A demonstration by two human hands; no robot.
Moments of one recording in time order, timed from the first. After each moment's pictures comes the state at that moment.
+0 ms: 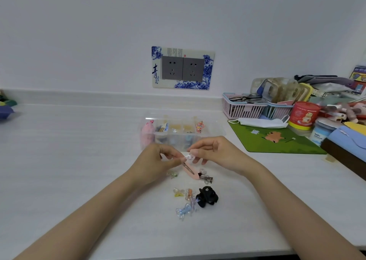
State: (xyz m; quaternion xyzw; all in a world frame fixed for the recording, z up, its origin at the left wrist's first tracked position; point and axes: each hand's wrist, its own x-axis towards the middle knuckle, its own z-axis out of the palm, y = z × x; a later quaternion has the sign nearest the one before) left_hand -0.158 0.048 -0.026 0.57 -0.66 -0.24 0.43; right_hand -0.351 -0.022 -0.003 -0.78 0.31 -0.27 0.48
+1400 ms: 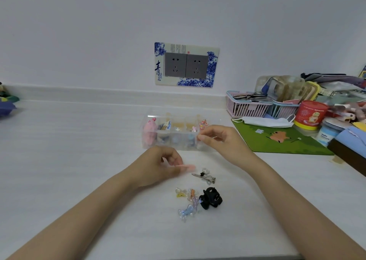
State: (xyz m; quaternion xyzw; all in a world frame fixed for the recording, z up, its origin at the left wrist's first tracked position) left_hand -0.147 0.051 -0.029 0.55 -0.70 -0.27 0.35; right_hand -0.350 -0.039 -0.005 -0.79 0.31 -0.38 0.37
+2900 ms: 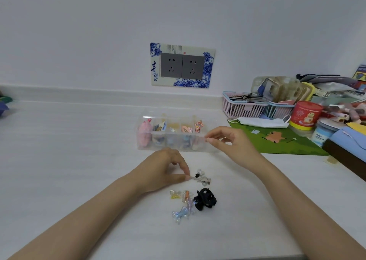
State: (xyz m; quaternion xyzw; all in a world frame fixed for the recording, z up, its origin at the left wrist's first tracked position) left_hand -0.163 0.042 -0.032 0.53 -0.79 -0.17 0.27; right_hand -0.377 -0.040 0.000 -0.80 0.34 -0.38 0.32
